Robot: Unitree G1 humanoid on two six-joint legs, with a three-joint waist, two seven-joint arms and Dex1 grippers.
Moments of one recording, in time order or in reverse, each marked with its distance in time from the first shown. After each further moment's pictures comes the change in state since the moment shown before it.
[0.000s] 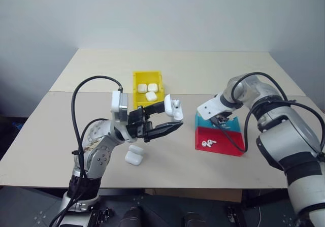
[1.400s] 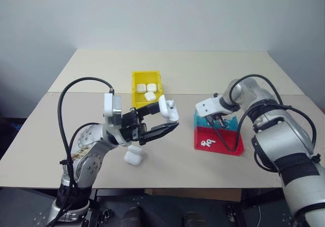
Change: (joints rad) left arm 0.057 0.065 0.020 -0.104 -0.030 0.018 0.075; right arm -0.010 0.041 -0.192 0.051 0.050 0.181 0.060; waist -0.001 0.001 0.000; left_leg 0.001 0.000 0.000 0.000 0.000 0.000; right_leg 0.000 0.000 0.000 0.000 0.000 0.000
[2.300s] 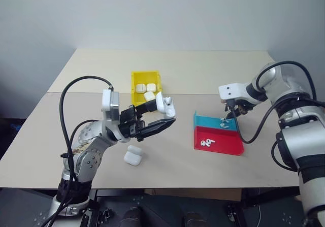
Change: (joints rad) left arm -0.026 0.008 0.009 0.066 -0.034 0.007 -0.022; right arm 0.042 -0.174 -0.058 -0.135 0.034 0.156 0.168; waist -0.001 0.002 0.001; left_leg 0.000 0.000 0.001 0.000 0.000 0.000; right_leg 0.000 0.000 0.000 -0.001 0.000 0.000
